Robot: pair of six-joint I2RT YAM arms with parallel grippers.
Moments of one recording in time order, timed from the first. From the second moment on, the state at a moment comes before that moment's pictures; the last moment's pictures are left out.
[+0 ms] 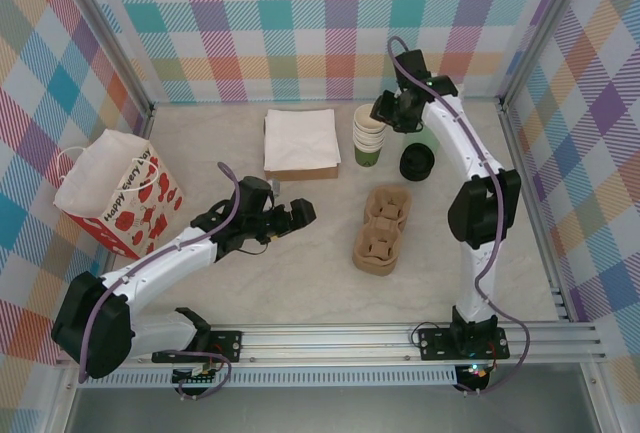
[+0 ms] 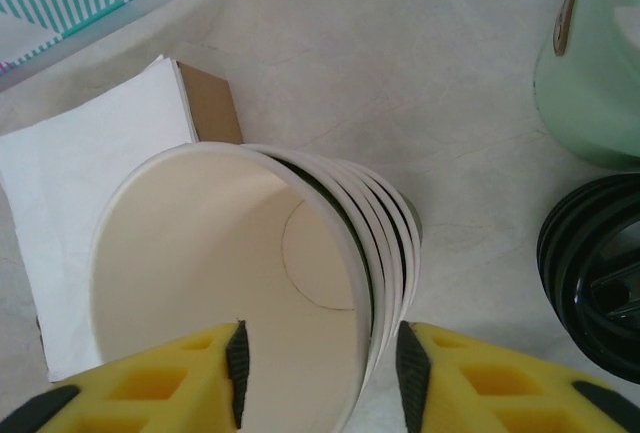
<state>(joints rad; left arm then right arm) -0.60 1.21 0.75 -0.31 0.23 -0.89 0.30 2.10 2.15 -1.03 -0.08 0.59</state>
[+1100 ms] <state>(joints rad) -0.60 1.10 0.81 -0.45 0.12 -0.89 0.30 2.09 2.28 -1.14 -0.08 0.56</state>
